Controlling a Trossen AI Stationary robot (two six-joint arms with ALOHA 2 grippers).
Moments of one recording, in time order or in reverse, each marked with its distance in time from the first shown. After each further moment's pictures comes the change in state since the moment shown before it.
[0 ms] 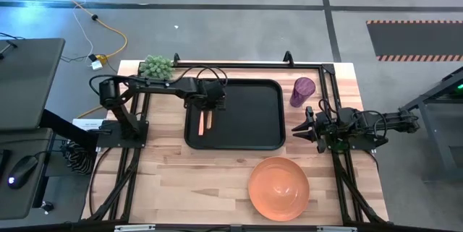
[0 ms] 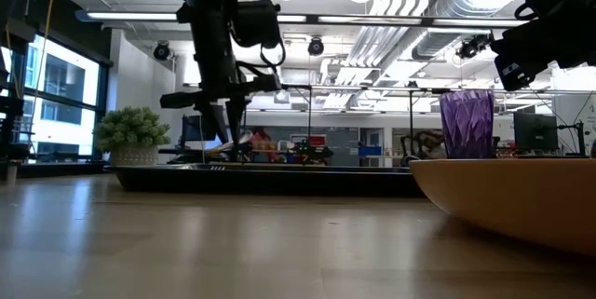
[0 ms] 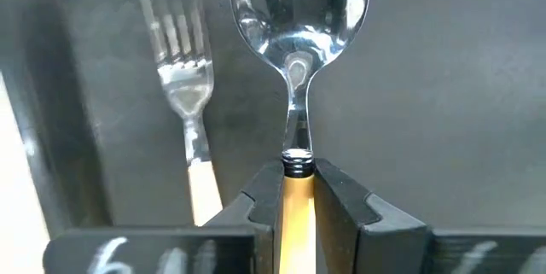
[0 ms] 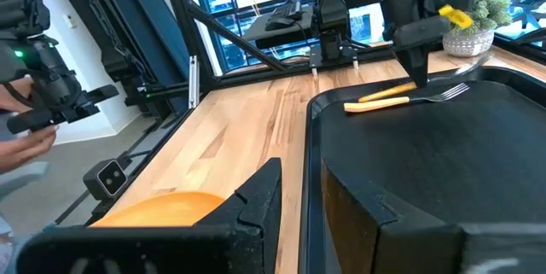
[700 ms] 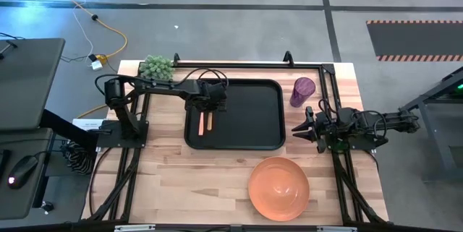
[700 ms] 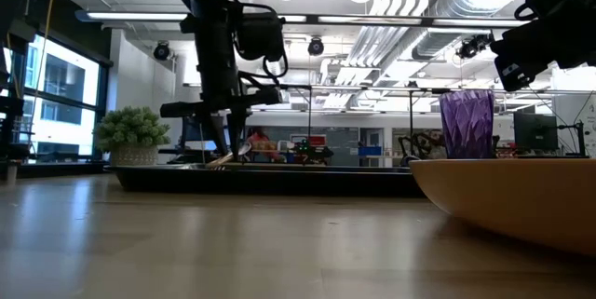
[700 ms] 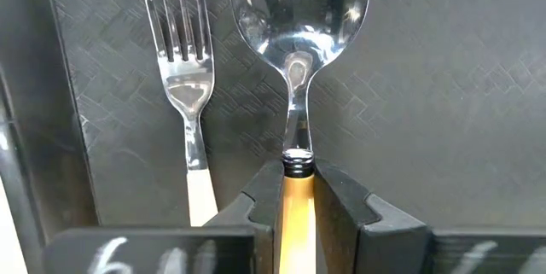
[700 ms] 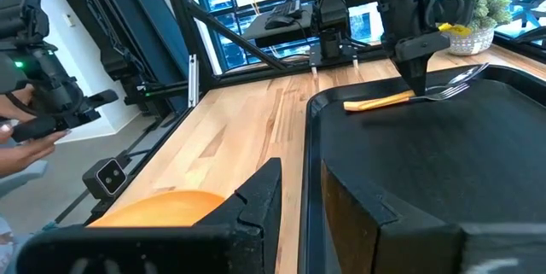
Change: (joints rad) left arm -0.006 0.049 -0.001 0.009 -0.008 -0.046; right arm 0.000 0.005 0.000 0.000 0.000 0.000
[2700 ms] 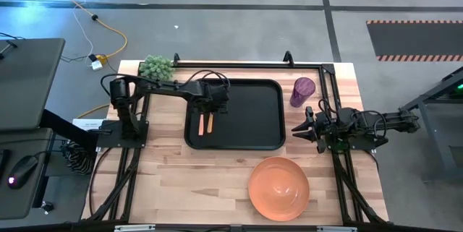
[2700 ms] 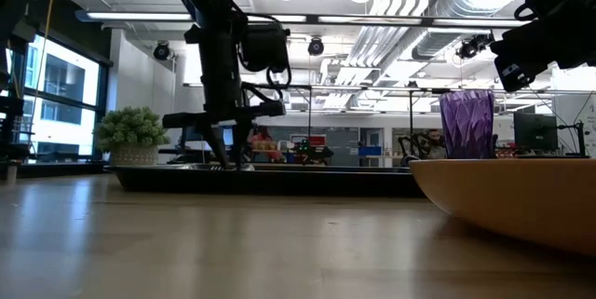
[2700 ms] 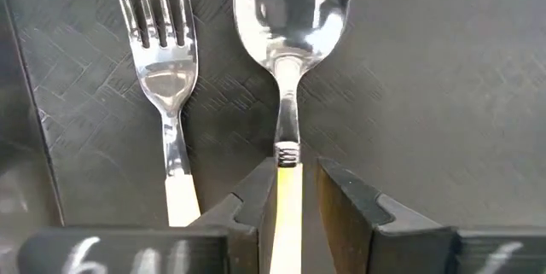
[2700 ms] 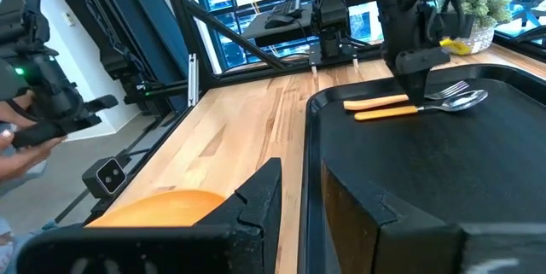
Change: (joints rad) left arm -0.003 0.053 0.001 0.033 0.026 -0.012; right arm 0.000 0.002 0.000 0.000 0.000 0.000
